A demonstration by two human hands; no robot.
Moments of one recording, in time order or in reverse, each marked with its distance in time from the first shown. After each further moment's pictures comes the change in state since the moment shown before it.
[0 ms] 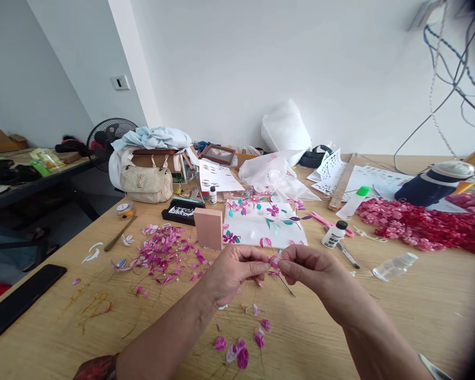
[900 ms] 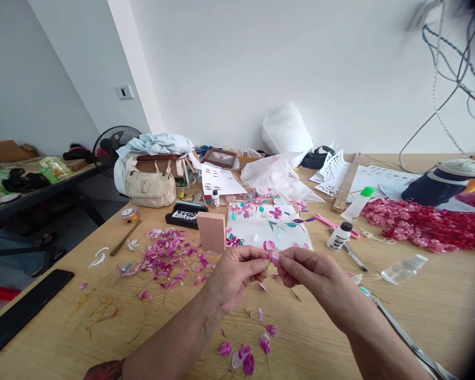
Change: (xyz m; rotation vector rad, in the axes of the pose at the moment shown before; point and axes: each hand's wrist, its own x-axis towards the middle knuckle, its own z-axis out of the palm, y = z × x) left_hand -0.001 -0.002 0.001 -0.172 0.090 0.042; right_hand 0.001 -0.006 0.007 -0.056 0.046 0.008
